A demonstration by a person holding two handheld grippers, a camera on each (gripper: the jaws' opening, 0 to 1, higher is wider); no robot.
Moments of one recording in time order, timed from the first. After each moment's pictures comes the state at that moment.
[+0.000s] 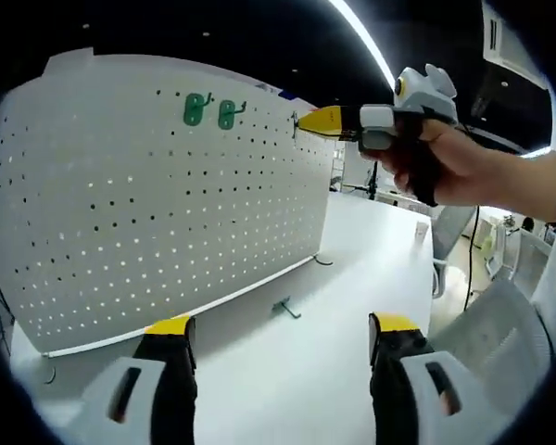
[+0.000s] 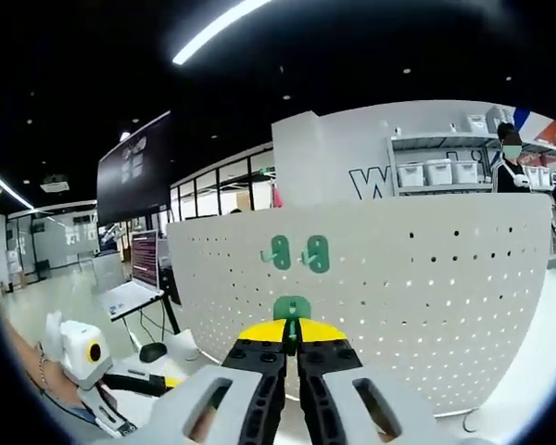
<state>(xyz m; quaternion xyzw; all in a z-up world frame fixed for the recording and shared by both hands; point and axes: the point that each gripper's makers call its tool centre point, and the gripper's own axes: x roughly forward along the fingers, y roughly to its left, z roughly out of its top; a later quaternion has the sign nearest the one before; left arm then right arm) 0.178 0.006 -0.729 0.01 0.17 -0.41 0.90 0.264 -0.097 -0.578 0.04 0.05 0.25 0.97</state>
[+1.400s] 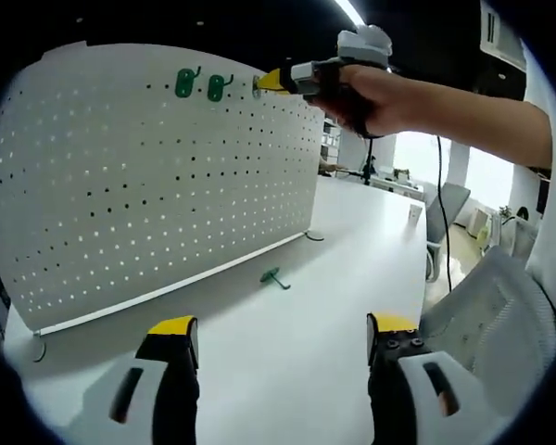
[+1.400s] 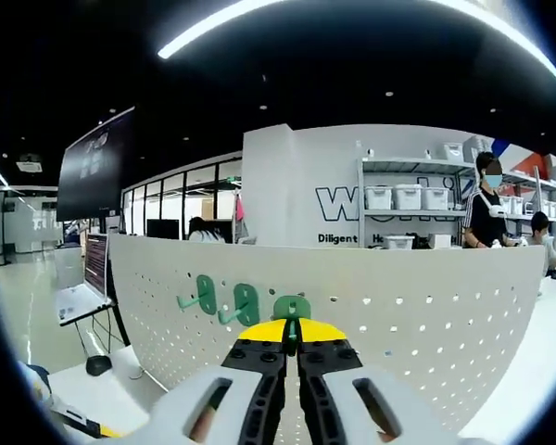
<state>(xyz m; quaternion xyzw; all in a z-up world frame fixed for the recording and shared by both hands) 0.153 0.008 -0.760 0.03 0.19 -0.41 0.89 0.338 -0.126 -0.548 0.00 0.01 0.16 0.99</state>
